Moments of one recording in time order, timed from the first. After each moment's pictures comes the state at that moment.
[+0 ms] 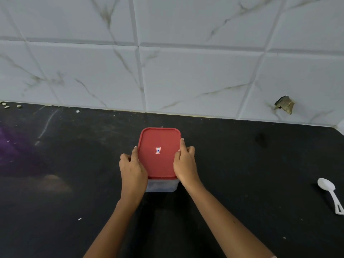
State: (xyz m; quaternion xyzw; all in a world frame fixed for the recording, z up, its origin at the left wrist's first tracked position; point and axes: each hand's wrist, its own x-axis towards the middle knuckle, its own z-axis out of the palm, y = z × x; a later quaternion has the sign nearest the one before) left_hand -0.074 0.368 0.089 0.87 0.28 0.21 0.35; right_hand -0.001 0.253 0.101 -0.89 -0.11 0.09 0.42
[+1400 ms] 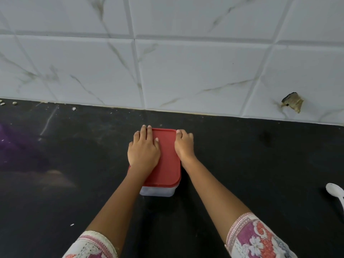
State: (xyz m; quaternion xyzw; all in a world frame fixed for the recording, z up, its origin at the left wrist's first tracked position) left_hand 0.006 0.370 0.098 0.96 0.22 0.08 0.11; right_hand 0.075 0.274 0.094 -0.83 -0.02 0.11 0.55
